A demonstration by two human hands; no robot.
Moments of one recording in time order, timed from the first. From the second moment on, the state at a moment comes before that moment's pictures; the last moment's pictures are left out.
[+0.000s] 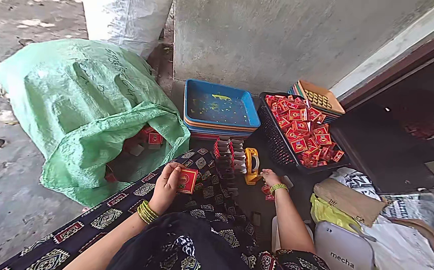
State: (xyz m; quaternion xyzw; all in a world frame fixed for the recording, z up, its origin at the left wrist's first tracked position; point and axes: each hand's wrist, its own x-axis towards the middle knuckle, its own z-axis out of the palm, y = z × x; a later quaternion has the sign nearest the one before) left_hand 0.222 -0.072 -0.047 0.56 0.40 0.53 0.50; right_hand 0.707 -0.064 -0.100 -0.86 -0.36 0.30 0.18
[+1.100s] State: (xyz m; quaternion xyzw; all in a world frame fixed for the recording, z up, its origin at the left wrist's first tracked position) left_hand 0.220 -0.073 -0.047 0.55 0.41 0.53 0.49; right_hand 0.668 -0.082 -0.101 -0.93 -0.35 0.14 -0.02
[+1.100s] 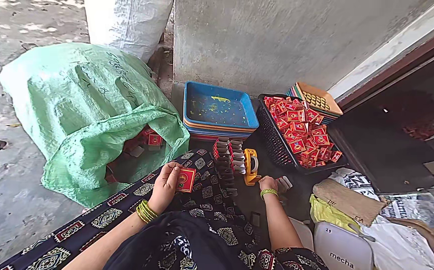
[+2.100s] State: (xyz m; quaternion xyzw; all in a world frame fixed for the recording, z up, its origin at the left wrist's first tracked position) left_hand 0.216 -0.072 -0.050 0.66 0.34 0.53 0.42; right_hand 0.384 -0.071 -0.003 -0.52 -0.40 0.57 0.50
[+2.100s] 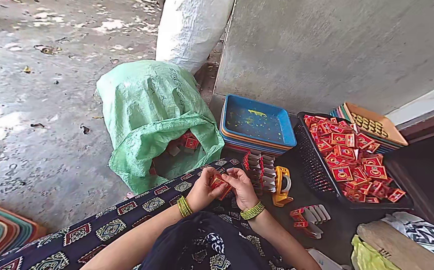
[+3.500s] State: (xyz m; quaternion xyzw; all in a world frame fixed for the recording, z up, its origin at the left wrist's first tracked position) left_hand 0.220 -0.069 -0.068 0.68 0.41 0.43 0.44; right_hand 0.704 -0.055 -0.012 -0.84 -0.52 -0.04 0.15
